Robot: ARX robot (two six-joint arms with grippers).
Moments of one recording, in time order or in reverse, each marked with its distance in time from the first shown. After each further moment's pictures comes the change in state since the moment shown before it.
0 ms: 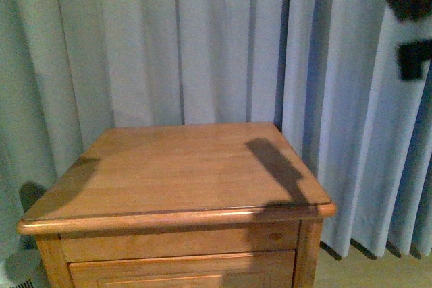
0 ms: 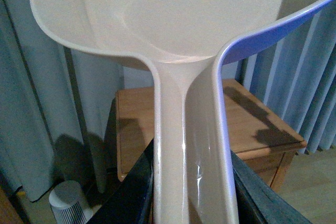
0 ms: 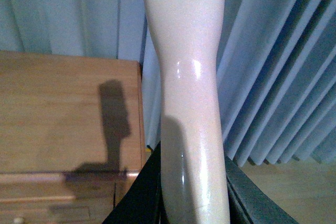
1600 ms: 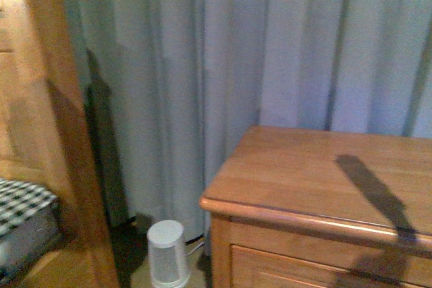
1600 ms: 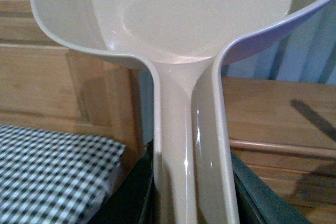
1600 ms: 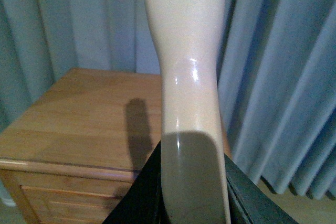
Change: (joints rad) left arm 0.001 -0.001 -0.002 0.001 -0.003 -0.002; right arm -0.013 -0.466 -0.237 -0.117 0.124 0.039
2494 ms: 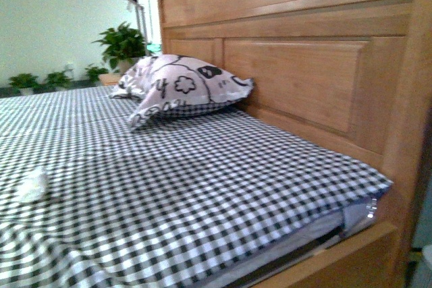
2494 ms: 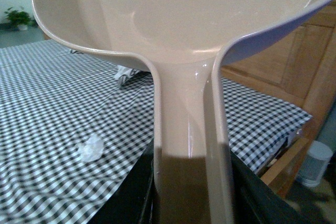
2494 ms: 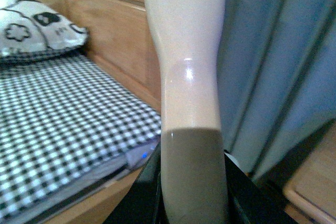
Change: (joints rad) left arm 0.000 -0.001 0.000 0.000 0.006 0.000; right arm 0.000 -0.003 0.001 0.000 0.002 0.000
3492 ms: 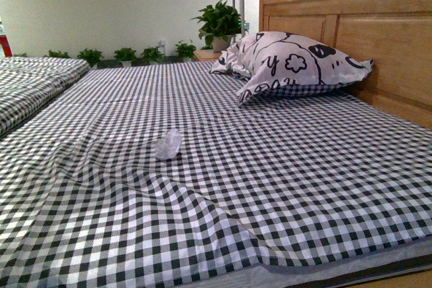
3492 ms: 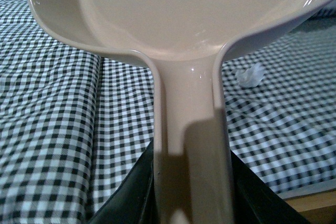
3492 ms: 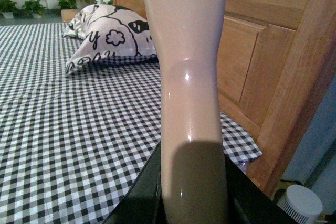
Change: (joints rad) left arm 0.035 0.280 0.130 -0.118 -0.158 0.204; right arm 0.000 0.002 0.001 0.000 0.001 0.000
